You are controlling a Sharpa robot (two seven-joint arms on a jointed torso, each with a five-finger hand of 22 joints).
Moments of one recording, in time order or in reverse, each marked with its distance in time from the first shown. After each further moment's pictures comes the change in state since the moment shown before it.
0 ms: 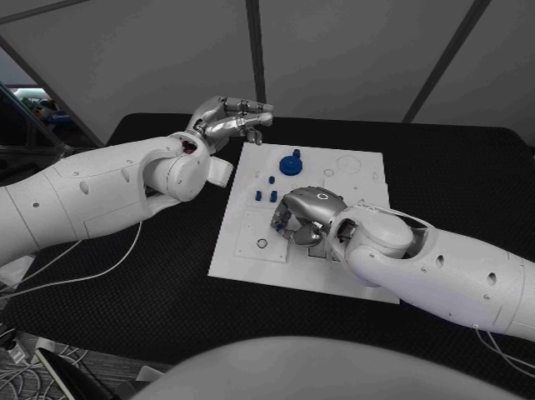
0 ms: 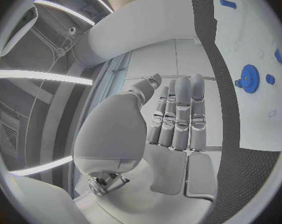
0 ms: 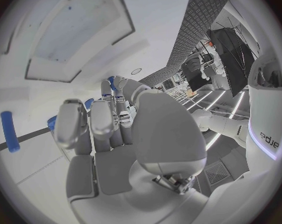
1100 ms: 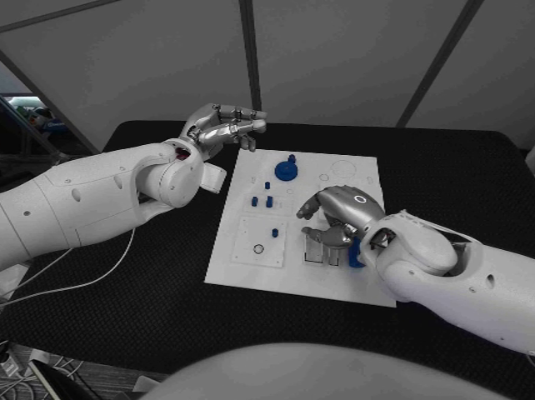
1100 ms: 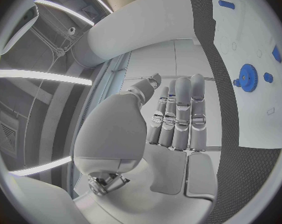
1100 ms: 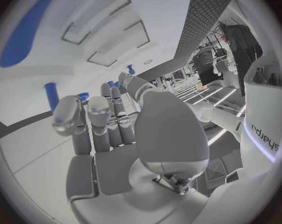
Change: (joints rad) left arm 0.000 -0.016 0.000 0.000 0.000 0.015 -0.010; left_hand 0.000 0.000 -0.006 0.000 0.000 -0.007 0.000 0.000 0.000 -0.009 0.001 0.004 0.001 -0.004 0.004 0.000 0.000 0.000 0.004 0.004 -0.004 -0.002; right arm -0.012 -0.178 0.015 0.139 -0.020 -0.155 -0.064; right_hand -0.036 -0.047 -0.037 0.019 0.004 -0.104 0.015 0.001 -0.025 -0.141 0.022 0.094 -0.010 -0.027 0.030 -0.089 -0.145 0.000 -0.066 0.033 -0.074 -0.101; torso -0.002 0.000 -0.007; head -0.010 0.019
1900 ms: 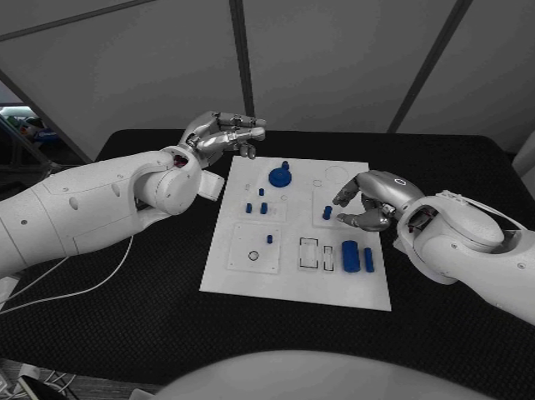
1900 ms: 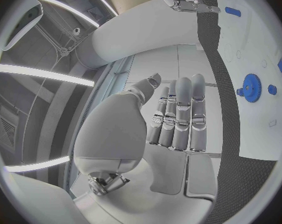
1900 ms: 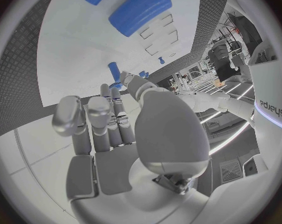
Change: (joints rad) left arm 0.000 0.002 0.000 -0.001 0.000 0.042 0.008; left_hand 0.000 0.000 -0.008 0.000 0.000 -0.004 0.004 0.000 0.000 -0.011 0.003 0.019 0.003 -0.006 0.006 0.000 -0.002 0.000 -0.007 0.007 -0.008 -0.004; right arm 0.046 -0.118 0.066 -0.020 0.113 0.101 -0.012; right_hand -0.015 -0.026 -0.023 0.008 -0.001 0.003 -0.018 0.000 0.000 -0.008 -0.010 0.012 -0.008 0.007 -0.007 -0.001 0.000 0.000 0.004 -0.004 0.000 0.004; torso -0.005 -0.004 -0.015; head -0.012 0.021
